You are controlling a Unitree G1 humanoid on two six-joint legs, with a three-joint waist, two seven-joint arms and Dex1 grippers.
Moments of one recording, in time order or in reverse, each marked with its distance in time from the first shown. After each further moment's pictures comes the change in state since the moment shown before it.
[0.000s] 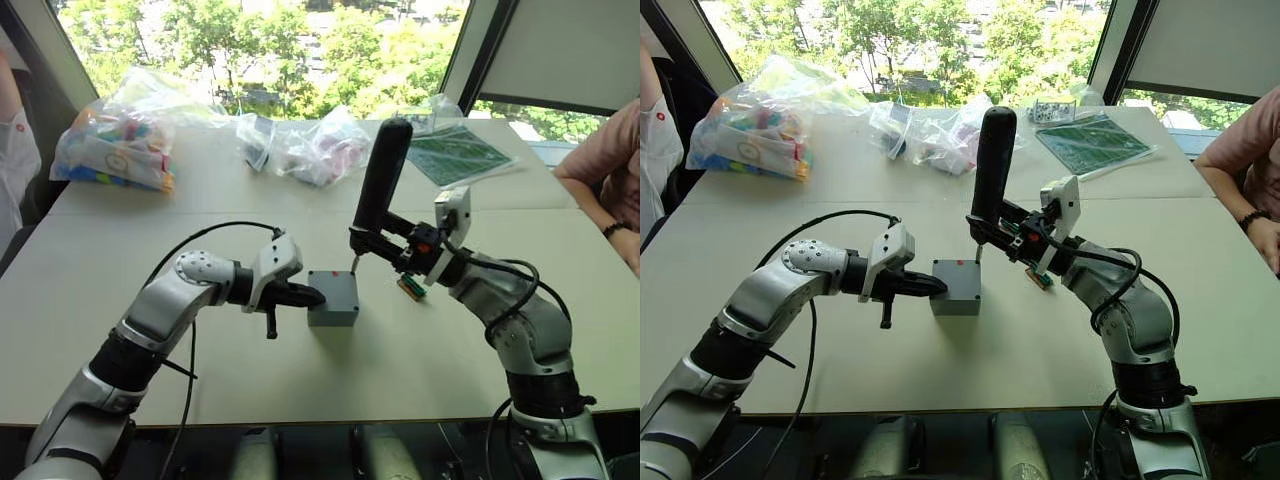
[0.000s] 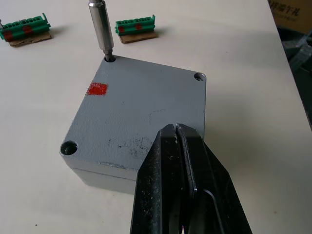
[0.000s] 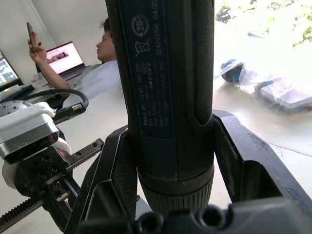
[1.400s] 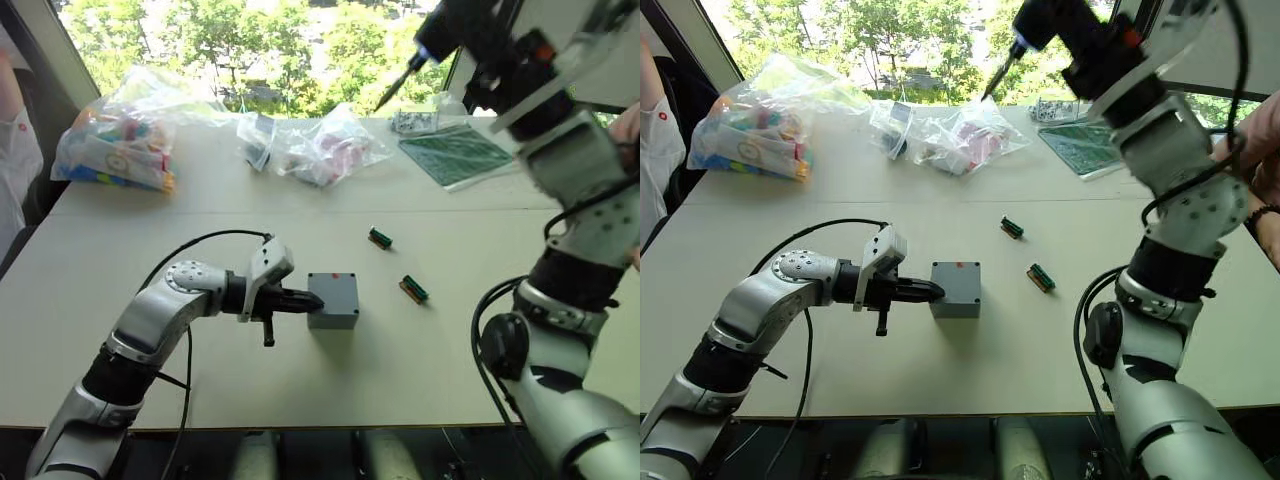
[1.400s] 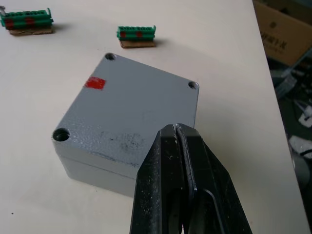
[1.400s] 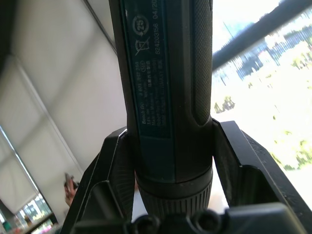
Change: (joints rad) left arm 0.068 -0.051 0.152 -0.076 -0.147 0.143 0.045; right arm -0.681 -0.002 -0.484 0.221 0.602 0.366 -0.530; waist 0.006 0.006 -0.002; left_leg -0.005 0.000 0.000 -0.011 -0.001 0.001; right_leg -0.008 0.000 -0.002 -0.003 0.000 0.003
